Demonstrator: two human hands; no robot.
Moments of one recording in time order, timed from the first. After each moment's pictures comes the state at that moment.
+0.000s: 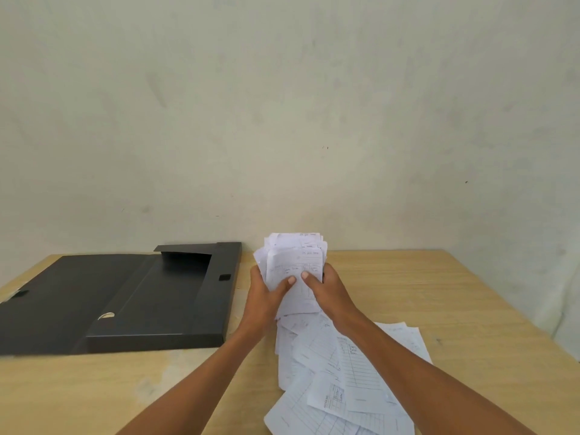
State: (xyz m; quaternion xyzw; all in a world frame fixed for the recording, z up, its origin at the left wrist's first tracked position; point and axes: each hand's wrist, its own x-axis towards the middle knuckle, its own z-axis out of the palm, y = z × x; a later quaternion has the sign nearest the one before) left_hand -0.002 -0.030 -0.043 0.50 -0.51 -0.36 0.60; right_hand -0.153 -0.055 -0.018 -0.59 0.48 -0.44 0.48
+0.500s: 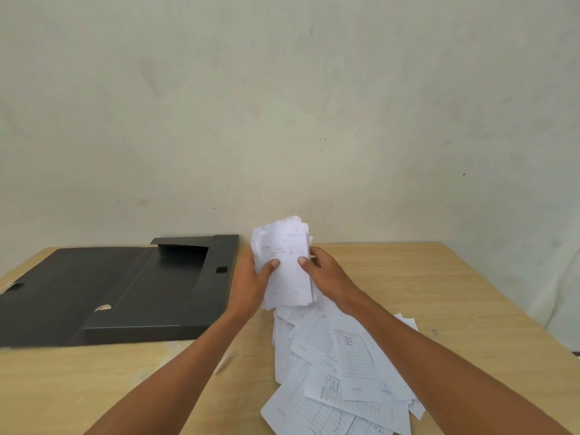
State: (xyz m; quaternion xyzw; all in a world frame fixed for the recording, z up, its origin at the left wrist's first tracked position) left_hand 0.016 -0.038 -0.033 0.53 -0.52 -0.30 0.60; right_hand -0.160 -0.057 0.005 -0.66 0.49 -0.37 0.45
